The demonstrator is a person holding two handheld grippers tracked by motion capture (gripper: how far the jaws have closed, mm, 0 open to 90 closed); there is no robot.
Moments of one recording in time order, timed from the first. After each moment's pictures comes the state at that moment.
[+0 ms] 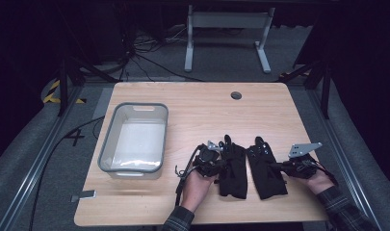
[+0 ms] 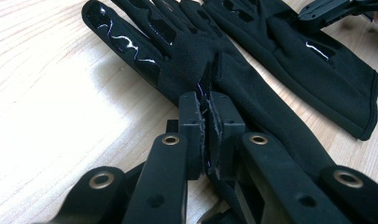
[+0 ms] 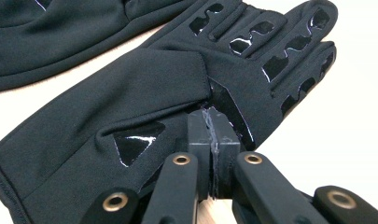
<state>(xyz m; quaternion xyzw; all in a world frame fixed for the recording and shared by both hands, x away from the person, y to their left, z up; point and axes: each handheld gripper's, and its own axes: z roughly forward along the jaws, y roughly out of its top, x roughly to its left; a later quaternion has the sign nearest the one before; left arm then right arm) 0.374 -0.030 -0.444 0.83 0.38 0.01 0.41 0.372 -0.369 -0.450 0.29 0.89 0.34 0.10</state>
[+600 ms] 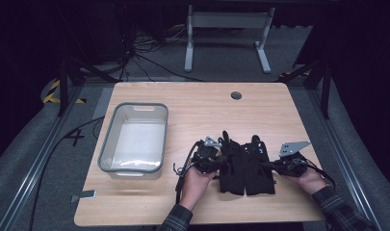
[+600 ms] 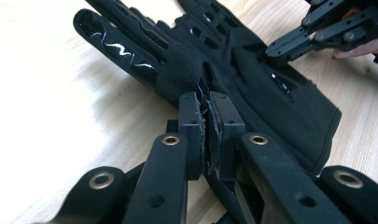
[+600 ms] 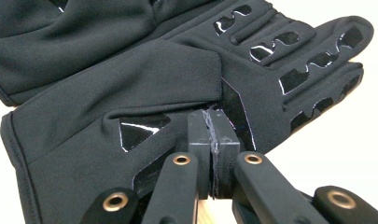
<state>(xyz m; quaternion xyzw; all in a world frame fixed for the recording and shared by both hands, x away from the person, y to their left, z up) 0.381 -0.022 -0.430 0.82 0.37 0.00 0.44 0.380 -0.342 -0.451 0.26 0.90 0.35 0.08</state>
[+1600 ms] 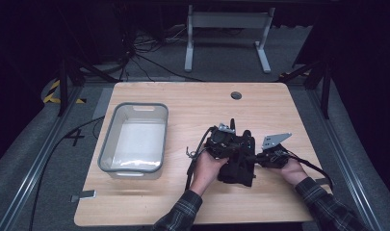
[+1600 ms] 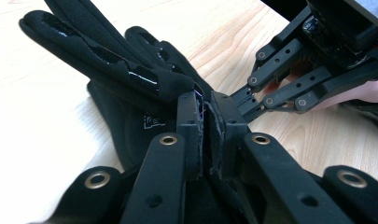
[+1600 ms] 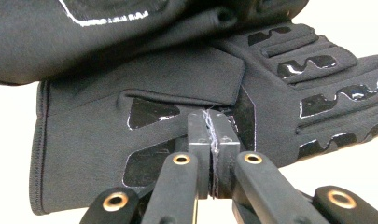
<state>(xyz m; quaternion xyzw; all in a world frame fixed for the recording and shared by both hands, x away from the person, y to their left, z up) 0.416 -0.062 -0.414 0.83 0.33 -0.01 0.44 0.411 -0.299 -0.455 0.23 0.90 0.37 0.07</state>
